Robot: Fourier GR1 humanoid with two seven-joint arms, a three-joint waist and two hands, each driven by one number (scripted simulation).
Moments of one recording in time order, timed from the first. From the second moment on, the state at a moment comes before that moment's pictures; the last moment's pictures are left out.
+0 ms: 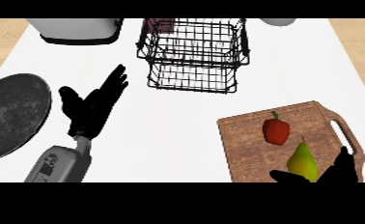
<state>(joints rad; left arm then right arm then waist) -0.21 0.27 -0.24 -1.46 0.30 0.10 0.19 0.30 -0.01 0.18 -1.97 1.16 -0.20 1.25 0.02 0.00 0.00</state>
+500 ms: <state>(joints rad) -0.18 0.26 -0.22 -1.46 0.29 0.09 0.18 0.25 0.00 0.15 -1.86 1.15 -0.23 1.21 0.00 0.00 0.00</state>
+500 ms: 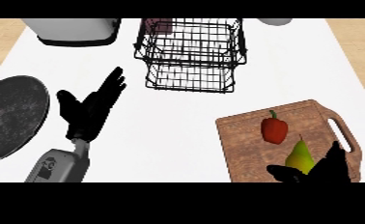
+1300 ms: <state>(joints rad) -0.19 0.25 -0.18 -1.45 0.27 0.05 0.18 0.25 0.00 0.05 -1.74 1.04 -0.32 1.12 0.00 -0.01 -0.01</state>
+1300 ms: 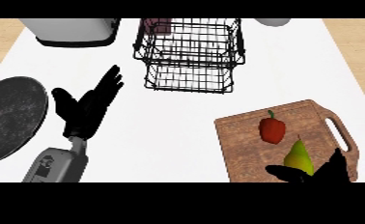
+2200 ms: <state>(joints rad) -0.18 0.21 -0.17 -1.47 0.22 0.04 0.21 0.19 -0.02 0.09 -1.64 1.07 -0.39 1.01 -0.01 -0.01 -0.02</state>
